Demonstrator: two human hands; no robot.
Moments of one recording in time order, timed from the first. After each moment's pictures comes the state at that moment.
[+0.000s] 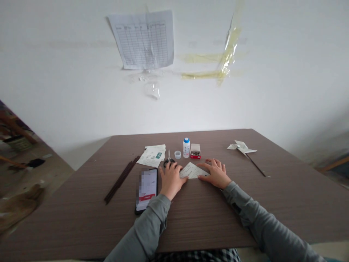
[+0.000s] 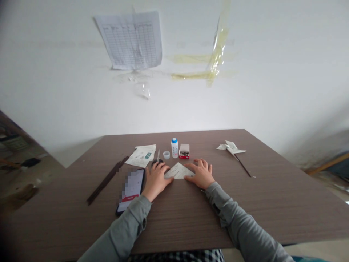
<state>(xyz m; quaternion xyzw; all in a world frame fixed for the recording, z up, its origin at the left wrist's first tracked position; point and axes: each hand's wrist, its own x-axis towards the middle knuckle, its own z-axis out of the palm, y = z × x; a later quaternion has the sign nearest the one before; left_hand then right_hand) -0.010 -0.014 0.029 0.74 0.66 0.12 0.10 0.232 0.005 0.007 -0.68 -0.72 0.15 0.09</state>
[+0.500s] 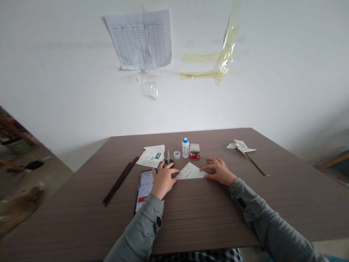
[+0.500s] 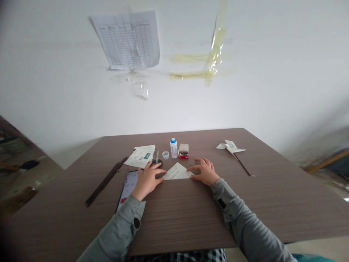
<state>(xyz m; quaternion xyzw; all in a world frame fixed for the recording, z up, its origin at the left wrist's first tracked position) -0.043 -0.008 0.026 0.75 0.65 0.13 0.10 0.276 0.020 -0.004 -0.61 -0.77 0.14 0.15</state>
